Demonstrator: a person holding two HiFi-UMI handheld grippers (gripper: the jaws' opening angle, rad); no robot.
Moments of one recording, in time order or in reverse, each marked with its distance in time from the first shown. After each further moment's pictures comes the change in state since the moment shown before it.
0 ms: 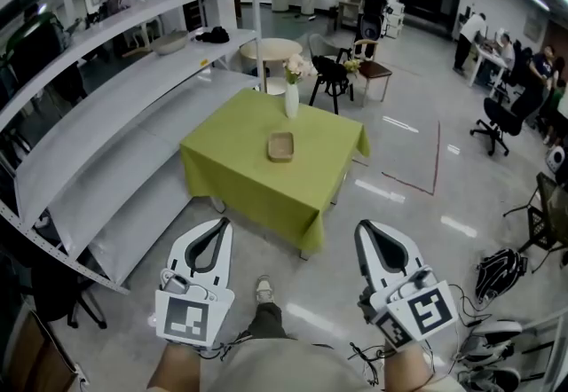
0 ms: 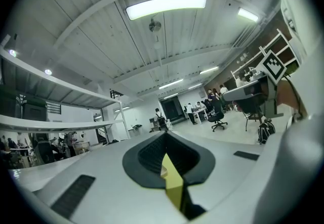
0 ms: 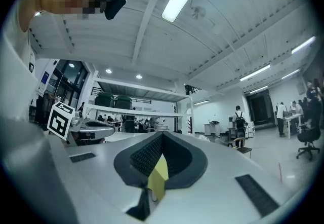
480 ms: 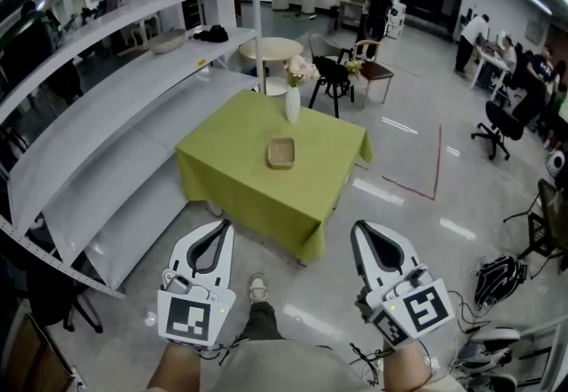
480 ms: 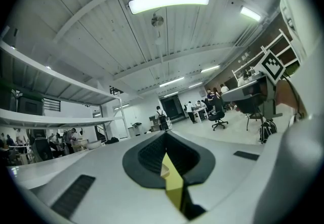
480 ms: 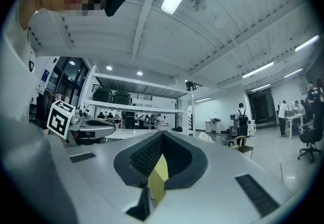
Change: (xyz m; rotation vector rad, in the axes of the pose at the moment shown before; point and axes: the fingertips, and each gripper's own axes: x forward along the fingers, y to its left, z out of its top) left arm 0.048 0.024 -0.029 -0.006 0.012 -0.006; right arm 0.056 -0.022 -0.024 -0.013 0.038 0.015
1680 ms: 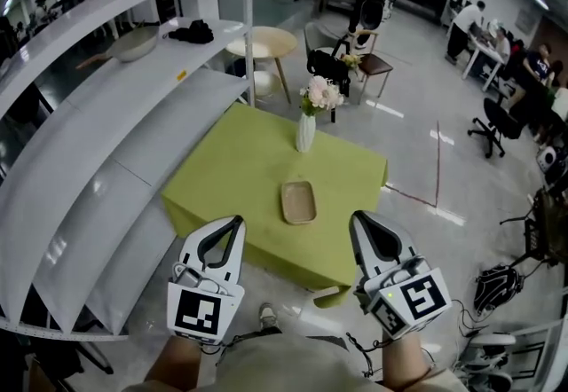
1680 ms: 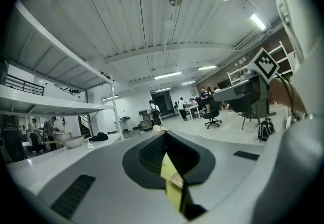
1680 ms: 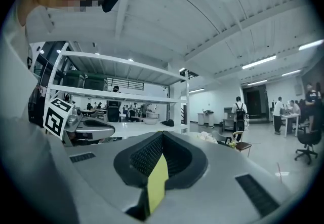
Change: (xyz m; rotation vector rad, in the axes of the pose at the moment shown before) left arm 0.270 0.210 -0.077 -0.021 0.028 -0.170; right arm 0.337 -0.097 -0.020 0.009 0.103 -0.099
